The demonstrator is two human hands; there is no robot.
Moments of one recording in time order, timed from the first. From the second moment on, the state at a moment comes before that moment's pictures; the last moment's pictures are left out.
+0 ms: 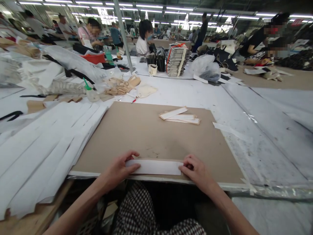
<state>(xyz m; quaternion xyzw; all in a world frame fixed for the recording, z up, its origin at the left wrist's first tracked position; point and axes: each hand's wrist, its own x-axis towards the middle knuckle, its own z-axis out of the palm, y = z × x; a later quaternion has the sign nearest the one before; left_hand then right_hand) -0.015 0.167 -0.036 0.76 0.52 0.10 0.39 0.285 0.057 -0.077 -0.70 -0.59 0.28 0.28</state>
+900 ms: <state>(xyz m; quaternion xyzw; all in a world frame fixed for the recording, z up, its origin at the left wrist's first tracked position) -0.043 0.172 -0.045 0.72 0.51 0.14 0.46 0.288 0.042 -0.106 -0.70 -0.63 0.20 0.26</state>
